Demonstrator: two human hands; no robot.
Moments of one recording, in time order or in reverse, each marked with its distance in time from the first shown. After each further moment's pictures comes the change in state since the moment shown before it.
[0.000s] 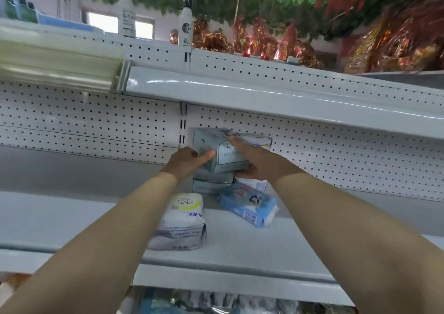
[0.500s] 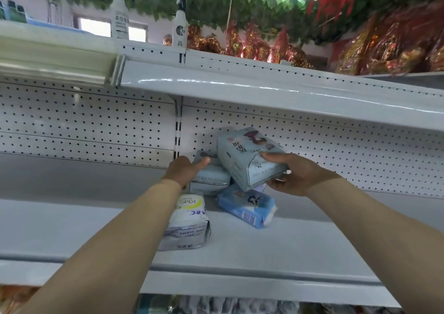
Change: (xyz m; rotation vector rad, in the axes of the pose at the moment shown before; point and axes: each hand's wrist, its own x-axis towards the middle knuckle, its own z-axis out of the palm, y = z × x) left_hand 0.007 -0.007 0.020 0.042 0.047 -0.171; right_hand -0.067 0.015 -0.062 0.341 0.096 0.043
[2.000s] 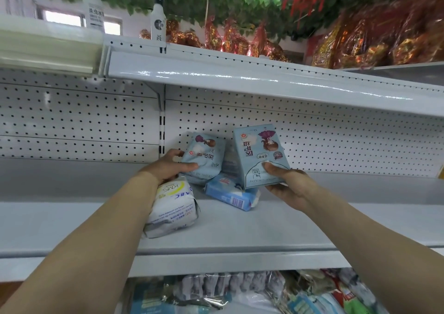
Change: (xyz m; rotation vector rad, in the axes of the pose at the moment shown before) left_hand -0.015 -0.010 -0.012 -0.275 -0.283 -0.003; right_hand -0.028 0.053 -0.032 0.142 0.186 -0.183
